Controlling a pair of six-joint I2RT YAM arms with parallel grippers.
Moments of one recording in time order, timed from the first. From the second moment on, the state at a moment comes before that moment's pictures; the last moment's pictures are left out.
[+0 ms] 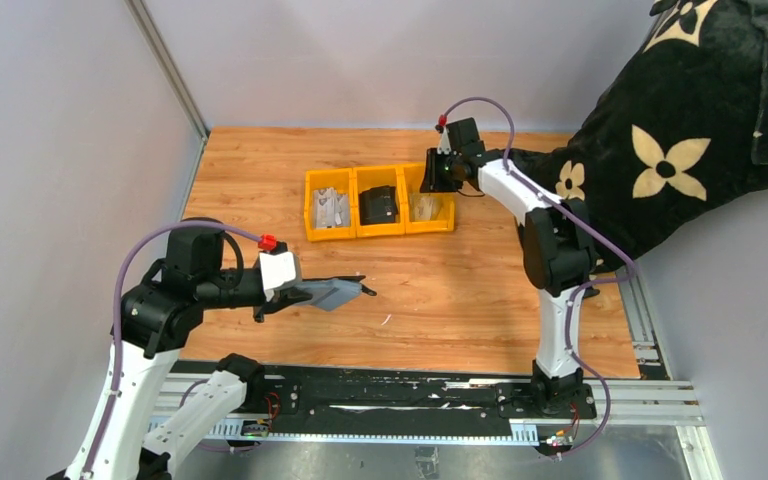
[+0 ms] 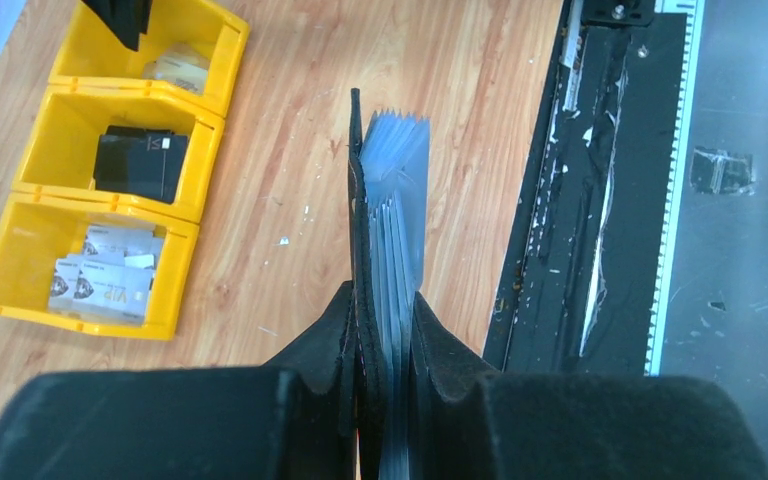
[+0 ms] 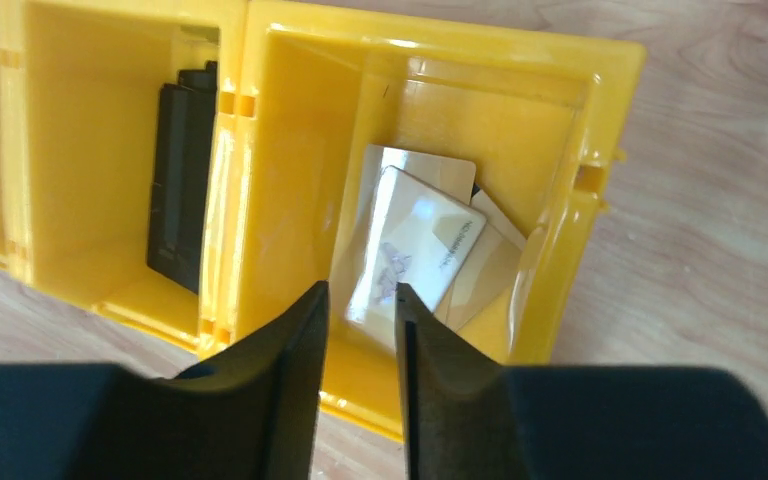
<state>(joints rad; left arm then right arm) -0.35 0.72 1.18 -1.12 0.79 0.67 0.35 2.09 1.71 -0.42 -0.26 0.27</state>
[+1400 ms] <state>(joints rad) -0.35 0.67 1.10 -1.16 0.79 0.90 1.12 1.35 1.03 0.12 -0.41 0.30</state>
